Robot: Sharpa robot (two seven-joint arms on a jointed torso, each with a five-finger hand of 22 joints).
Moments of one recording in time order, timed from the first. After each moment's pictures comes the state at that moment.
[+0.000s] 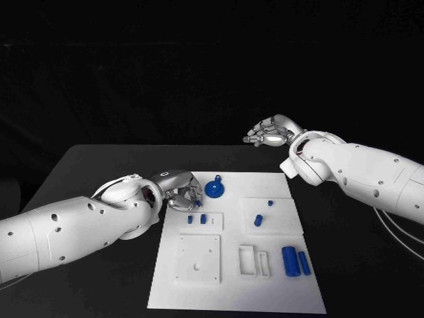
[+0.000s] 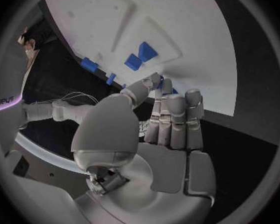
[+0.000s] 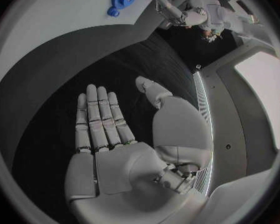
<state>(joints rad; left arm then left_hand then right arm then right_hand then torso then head) 1.29 -0.67 -0.15 1.38 -1.39 -0.26 -0.03 1.20 -0.07 0.62 -0.26 0.14 1.05 0.10 0.24 0.59 1.30 0.04 0.13 0.20 1.19 -0.07 1.36 0.49 0.08 0.90 -0.12 1.04 1.20 1.33 -0.62 0.01 1.09 -0.83 -0.33 0.05 1.02 -0.21 0.51 -0.11 0.33 0.80 0.21 0.30 0.39 0.93 0.16 0.41 0.07 0.85 0.15 0.50 0.50 0.19 0.56 0.21 0.33 1.26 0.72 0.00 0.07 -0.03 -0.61</state>
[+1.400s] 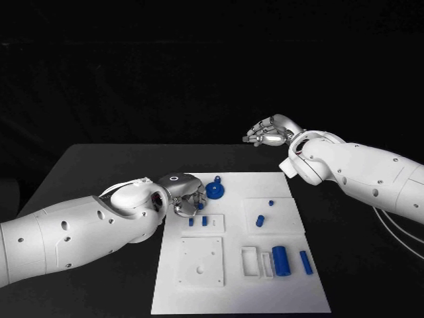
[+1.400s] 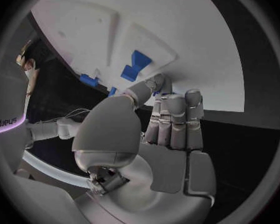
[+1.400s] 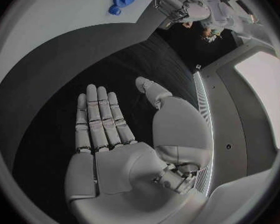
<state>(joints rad) 1.29 -0.64 -0.18 1.40 -1.58 -0.24 -0.07 1.22 -0.06 0.62 -0.26 0.15 1.05 0.10 0.24 0.59 1.31 0.04 0.13 0.21 1.20 -0.07 1.36 0.49 0.08 0.90 -0.12 1.04 1.20 1.33 -0.63 0.01 1.09 -0.83 -0.33 0.05 1.02 -0.20 0.51 -0.11 0.33 0.80 0.21 0.30 0.38 0.93 0.16 0.41 0.07 0.85 0.15 0.51 0.50 0.19 0.56 0.21 0.33 1.26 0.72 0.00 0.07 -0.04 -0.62</state>
